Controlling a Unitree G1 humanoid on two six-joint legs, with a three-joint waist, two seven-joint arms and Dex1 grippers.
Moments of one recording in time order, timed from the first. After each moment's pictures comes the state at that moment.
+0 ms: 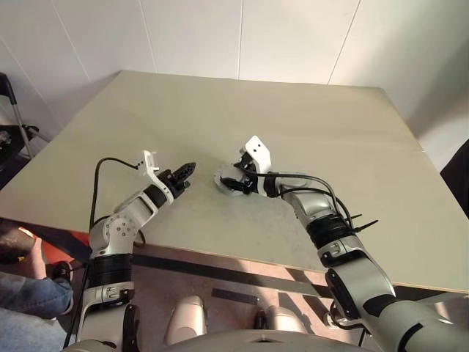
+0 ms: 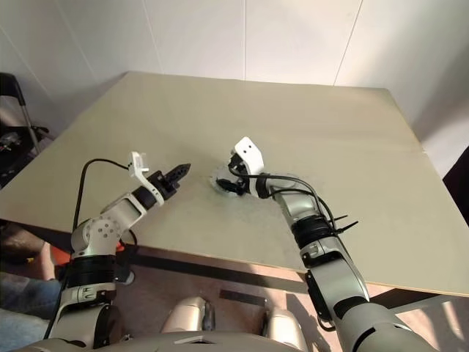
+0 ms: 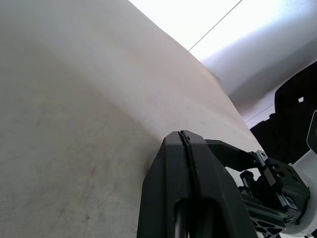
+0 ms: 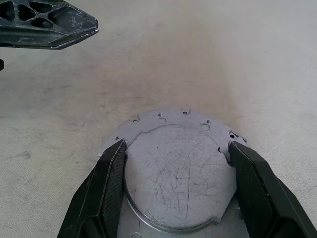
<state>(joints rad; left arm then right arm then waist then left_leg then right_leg) -0.36 0.19 0.30 0.09 -0.76 0.74 -0.44 -0.68 -0.18 0.21 0.54 0.08 0.27 0.74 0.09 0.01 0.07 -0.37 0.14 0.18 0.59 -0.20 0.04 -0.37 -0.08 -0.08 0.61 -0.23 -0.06</state>
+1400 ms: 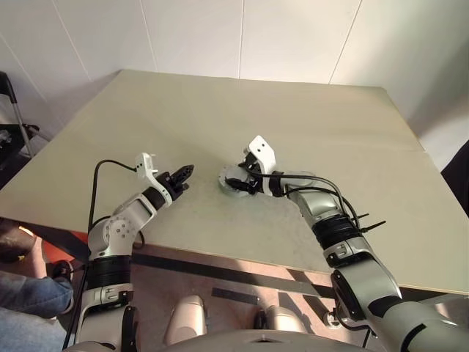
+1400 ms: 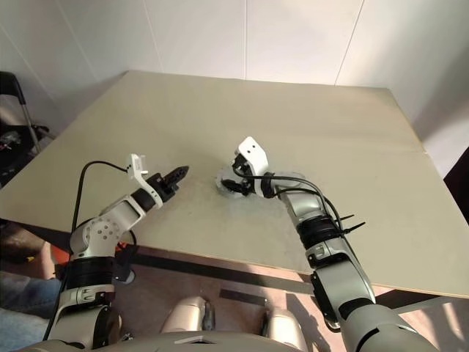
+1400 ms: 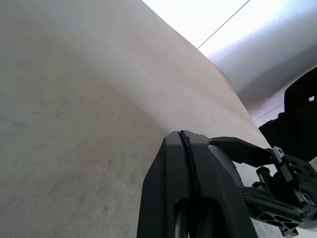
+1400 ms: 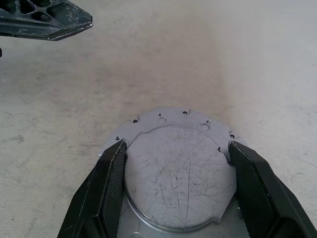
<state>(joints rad) -0.34 0.19 0.30 0.10 -0.74 0.74 -0.44 -0.66 -0.22 0.22 0.49 0.06 0.30 0.77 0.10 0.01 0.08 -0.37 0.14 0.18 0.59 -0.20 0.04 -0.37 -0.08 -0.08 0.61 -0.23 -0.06</state>
